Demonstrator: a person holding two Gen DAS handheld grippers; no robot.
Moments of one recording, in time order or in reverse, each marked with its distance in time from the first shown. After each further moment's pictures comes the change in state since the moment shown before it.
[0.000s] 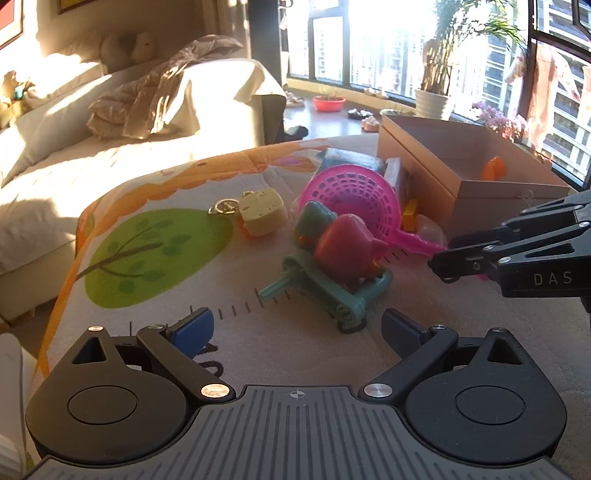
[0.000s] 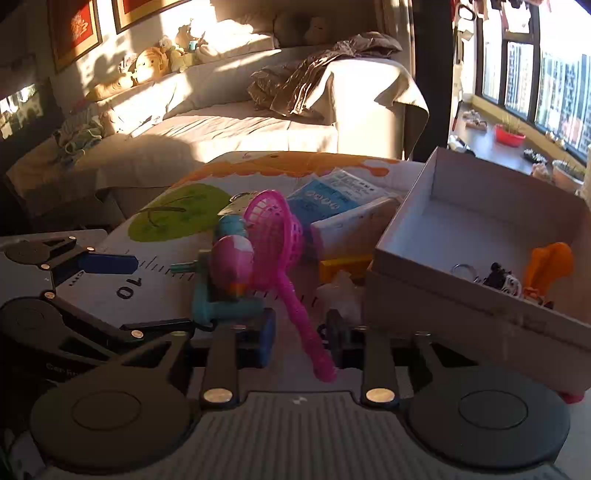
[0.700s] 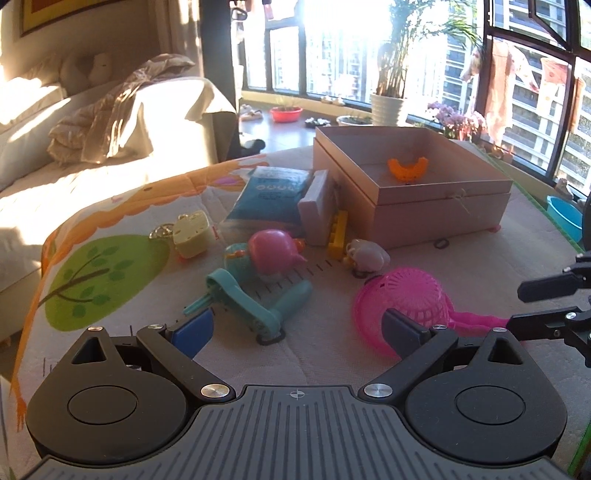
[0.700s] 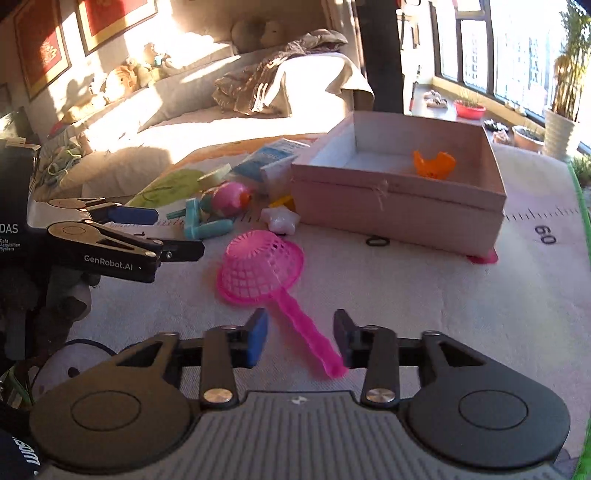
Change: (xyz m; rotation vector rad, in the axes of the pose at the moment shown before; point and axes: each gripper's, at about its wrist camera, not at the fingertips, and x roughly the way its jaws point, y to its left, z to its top) left arm -0.010 -0.041 0.002 0.081 -0.041 -0.105; right arm -0.100 -0.024 -0.081 0.088 -0.025 -0.073
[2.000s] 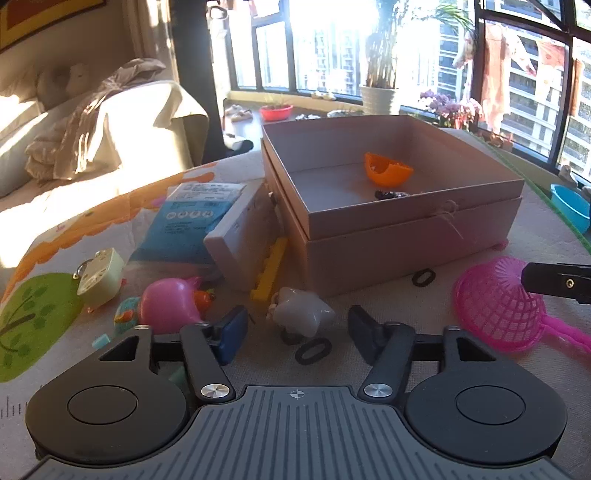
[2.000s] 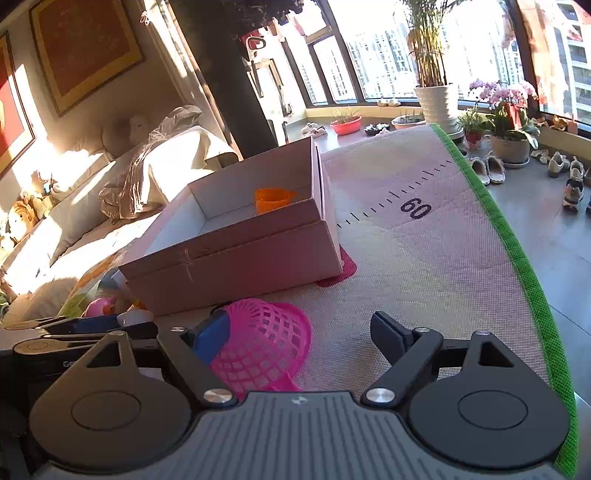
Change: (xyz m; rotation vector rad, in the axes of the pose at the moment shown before) left arm 0.077 -0.064 0.032 0.049 0.020 0.009; right arm 0.009 -0.098 -0.019 0.427 -0.214 -0.227
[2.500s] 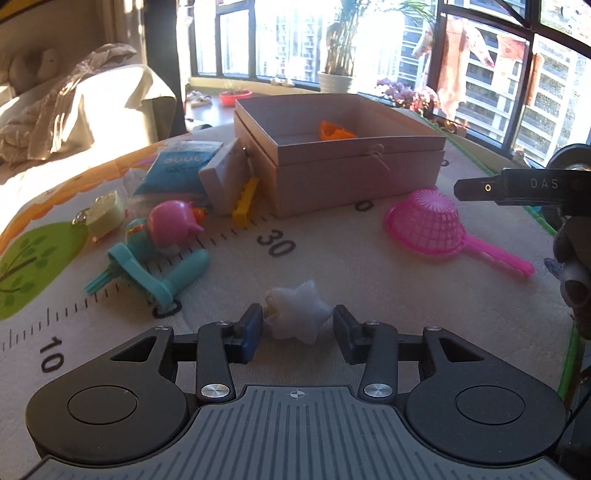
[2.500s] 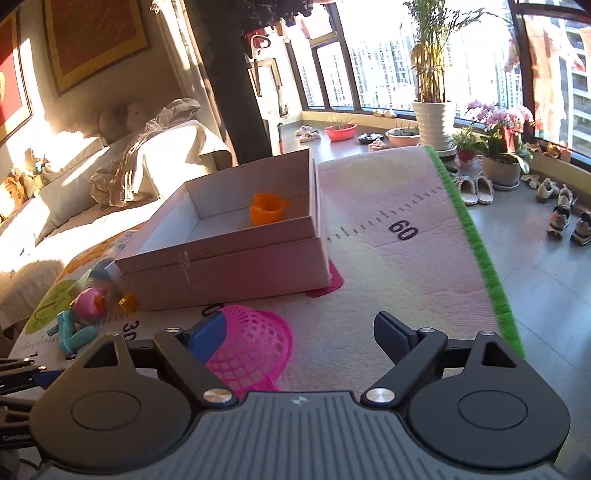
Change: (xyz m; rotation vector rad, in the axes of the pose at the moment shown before) left arm -0.065 0.019 -0.055 0.016 0.032 -0.157; right arm -0.016 0.010 0.009 -0.090 -0.012 -0.090
